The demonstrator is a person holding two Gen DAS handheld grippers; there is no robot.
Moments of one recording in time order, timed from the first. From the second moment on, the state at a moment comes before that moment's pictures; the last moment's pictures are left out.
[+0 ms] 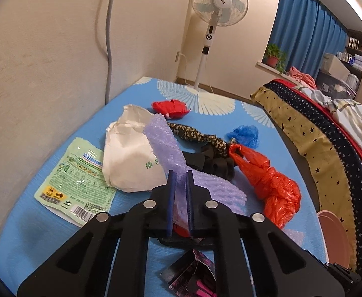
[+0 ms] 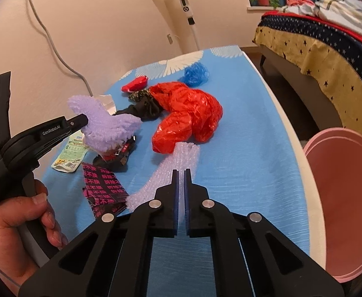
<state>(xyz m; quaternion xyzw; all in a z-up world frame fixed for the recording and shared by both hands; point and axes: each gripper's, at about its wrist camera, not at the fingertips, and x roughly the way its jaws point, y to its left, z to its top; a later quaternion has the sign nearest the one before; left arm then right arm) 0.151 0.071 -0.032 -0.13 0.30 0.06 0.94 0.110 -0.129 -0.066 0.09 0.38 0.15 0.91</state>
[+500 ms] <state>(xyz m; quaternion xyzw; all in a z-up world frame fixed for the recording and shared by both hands) 0.097 0.044 0.001 -0.09 0.26 0.04 0.96 0.072 -0.148 -0.026 0.07 0.33 0.14 0.93</state>
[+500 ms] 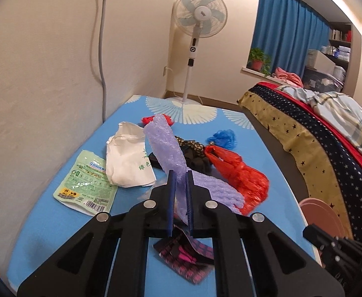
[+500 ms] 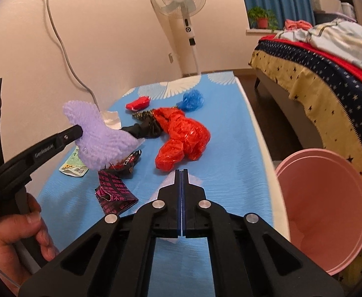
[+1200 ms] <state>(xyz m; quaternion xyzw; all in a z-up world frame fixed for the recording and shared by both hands) 0.046 0.056 0.021 -0.10 0.25 0.05 0.96 0.084 -0.132 -0.086 0.11 0.42 0.16 0.89</state>
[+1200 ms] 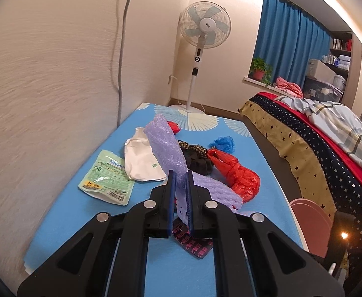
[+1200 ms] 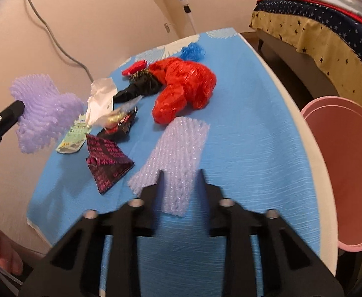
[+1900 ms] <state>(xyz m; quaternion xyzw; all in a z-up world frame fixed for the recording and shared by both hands) 0.045 0.015 0.016 -0.08 0.25 0.01 0.97 0.055 -0.188 -0.004 0.06 0.31 0.08 0.95</state>
